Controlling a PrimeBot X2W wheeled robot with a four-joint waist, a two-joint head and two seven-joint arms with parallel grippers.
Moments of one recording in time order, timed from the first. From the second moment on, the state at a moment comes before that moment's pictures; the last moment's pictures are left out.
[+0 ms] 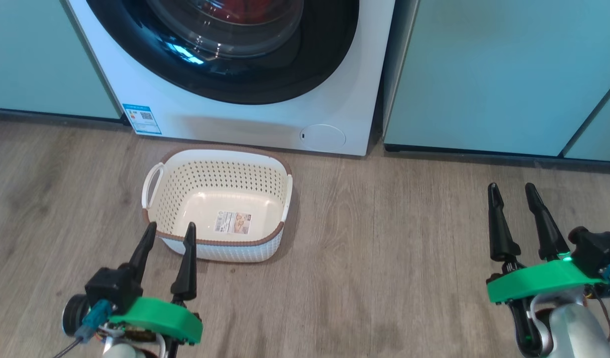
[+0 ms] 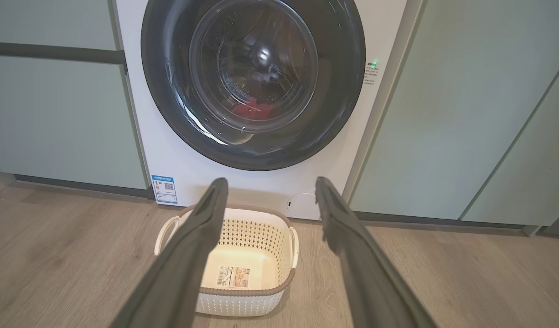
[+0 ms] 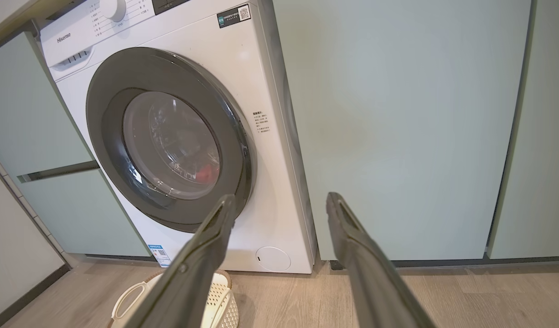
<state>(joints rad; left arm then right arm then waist) 0.01 0.04 -0.06 0.14 -0.19 -0.06 -0.25 -0.07 -0.05 -0.08 0.20 0.30 0.13 -0.26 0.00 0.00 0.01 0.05</state>
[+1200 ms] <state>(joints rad) 0.04 0.04 -0.05 0.14 -0.25 -0.09 -0.25 -0.05 -0.05 -0.07 0.21 0.31 0.13 -0.26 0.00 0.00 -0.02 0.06</state>
